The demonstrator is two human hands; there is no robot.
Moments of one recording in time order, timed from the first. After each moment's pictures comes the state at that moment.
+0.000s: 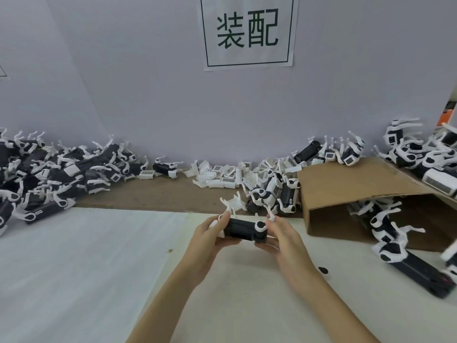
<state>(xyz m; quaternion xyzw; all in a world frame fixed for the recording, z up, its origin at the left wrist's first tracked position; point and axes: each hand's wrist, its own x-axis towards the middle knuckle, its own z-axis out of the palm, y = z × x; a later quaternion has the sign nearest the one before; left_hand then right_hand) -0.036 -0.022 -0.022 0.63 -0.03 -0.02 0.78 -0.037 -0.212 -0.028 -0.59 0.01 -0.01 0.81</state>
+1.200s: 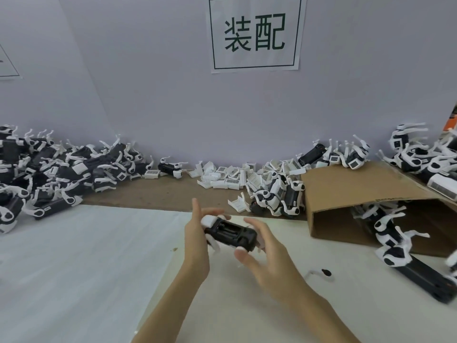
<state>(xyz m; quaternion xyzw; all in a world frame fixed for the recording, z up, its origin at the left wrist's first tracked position) -0.042 -0.020 -0.011 0.59 0.06 0.12 0.79 -0.075 -0.195 -0.027 -0.81 -0.22 -0.06 0.53</state>
